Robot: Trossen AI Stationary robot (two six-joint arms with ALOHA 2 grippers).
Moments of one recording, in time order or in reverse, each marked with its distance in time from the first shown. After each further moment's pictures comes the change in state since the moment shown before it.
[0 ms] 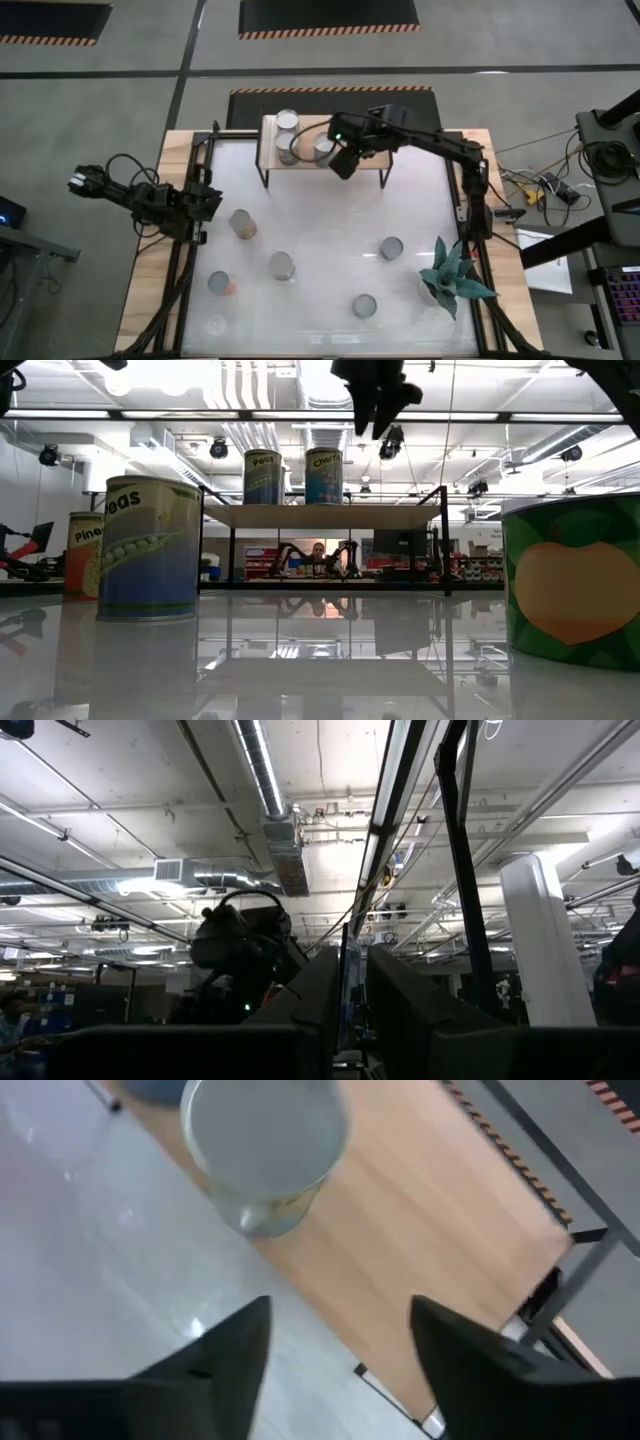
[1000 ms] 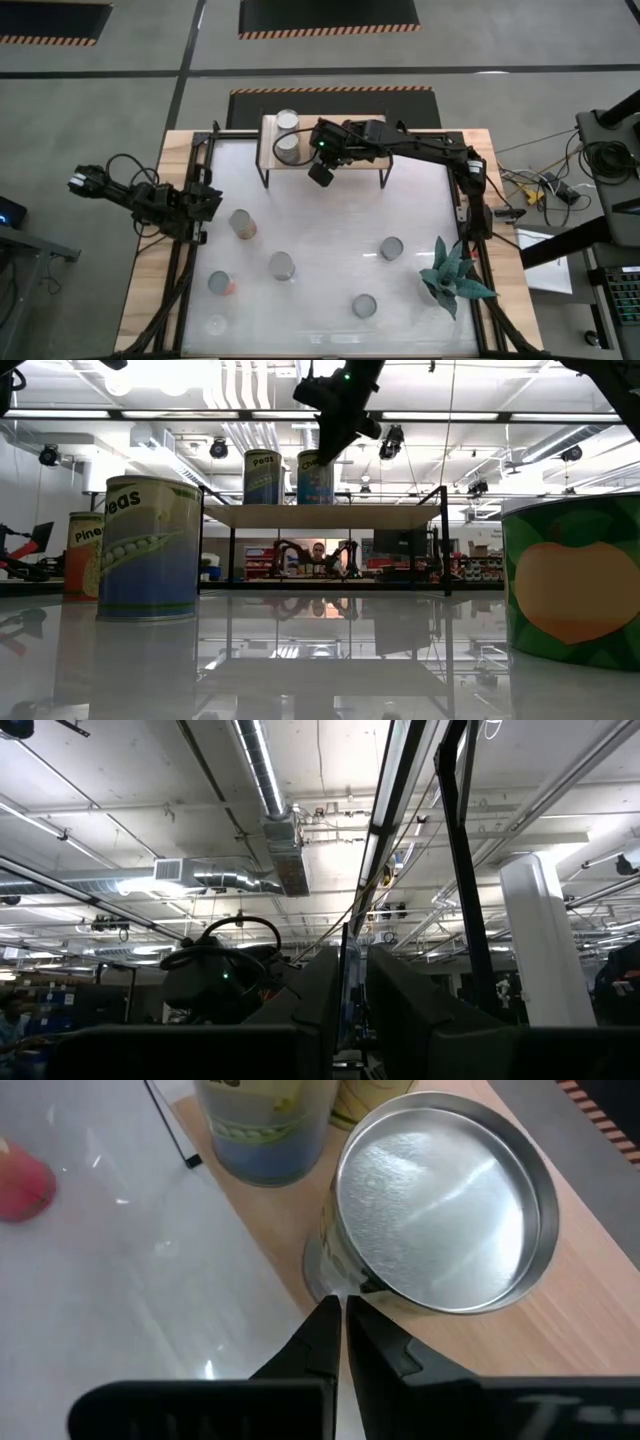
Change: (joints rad) left arm 0.000 0.000 0.000 -0.001 0.000 0.000; right arm -0.001 0.014 -0.235 0.457 -0.062 -0.175
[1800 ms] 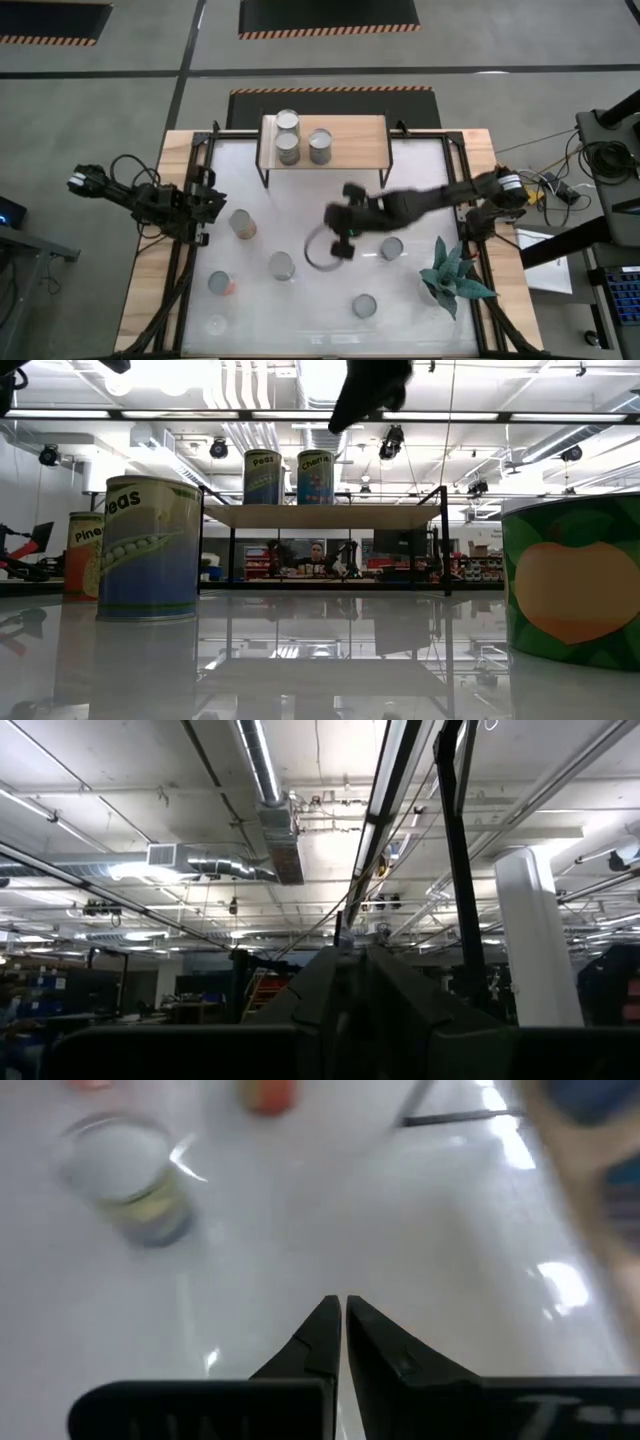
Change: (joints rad) left arm 0.000 0.021 0.000 -0.017 0.000 -0.041; right arm 0.412 -0.255 -0.509 0.318 0.068 0.001
